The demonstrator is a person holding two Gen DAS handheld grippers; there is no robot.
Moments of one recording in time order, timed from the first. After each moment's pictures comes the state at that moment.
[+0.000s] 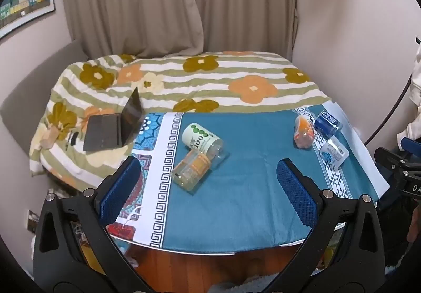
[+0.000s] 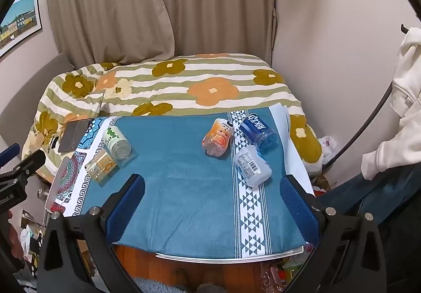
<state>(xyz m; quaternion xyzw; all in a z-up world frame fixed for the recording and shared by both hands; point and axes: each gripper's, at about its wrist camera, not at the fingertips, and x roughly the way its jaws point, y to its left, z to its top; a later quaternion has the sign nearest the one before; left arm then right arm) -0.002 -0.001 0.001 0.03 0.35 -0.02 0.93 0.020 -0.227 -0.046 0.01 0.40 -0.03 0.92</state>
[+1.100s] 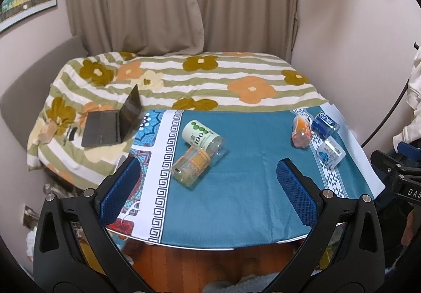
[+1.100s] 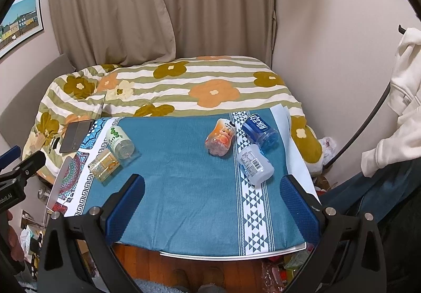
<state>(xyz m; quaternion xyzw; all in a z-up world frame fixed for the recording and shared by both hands) -0.010 0.010 0.005 0.02 0.35 -0.02 0.93 0.018 -0.223 -0.047 0.00 0.39 -0.03 0.92</state>
